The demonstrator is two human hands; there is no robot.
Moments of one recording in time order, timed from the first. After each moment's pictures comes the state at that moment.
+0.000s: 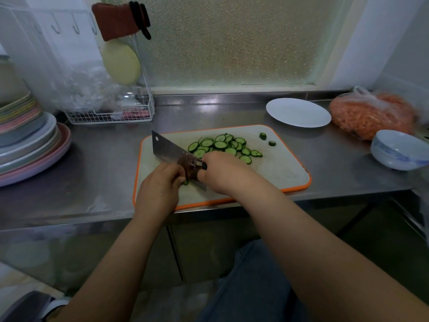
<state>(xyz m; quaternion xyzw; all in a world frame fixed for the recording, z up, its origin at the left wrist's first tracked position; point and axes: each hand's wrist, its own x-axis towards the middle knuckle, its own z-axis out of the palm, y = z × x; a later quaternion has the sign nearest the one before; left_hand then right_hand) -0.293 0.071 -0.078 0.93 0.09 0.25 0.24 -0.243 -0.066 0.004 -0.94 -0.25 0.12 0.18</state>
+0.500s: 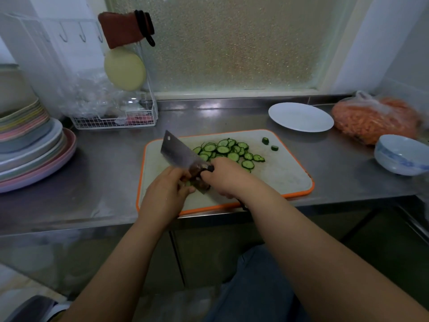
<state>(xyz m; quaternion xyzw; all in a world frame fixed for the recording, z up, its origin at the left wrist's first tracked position) -0.288 0.072 -0.080 0.94 0.08 0.22 0.26 -0.227 -0.065 -0.009 -0.93 -0.20 0.17 0.27</state>
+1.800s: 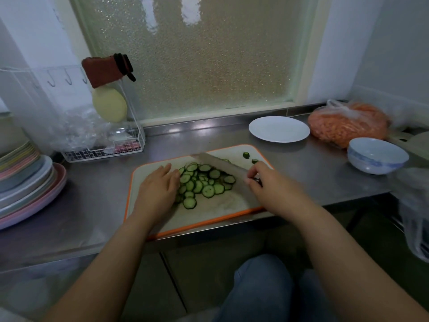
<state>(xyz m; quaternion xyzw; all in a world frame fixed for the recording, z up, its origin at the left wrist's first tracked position) -0.240 0.075 -0.060 0.96 0.07 0.19 0.19 -0.227 -0.197 -0.001 -0.96 -0.17 -0.03 0.23</state>
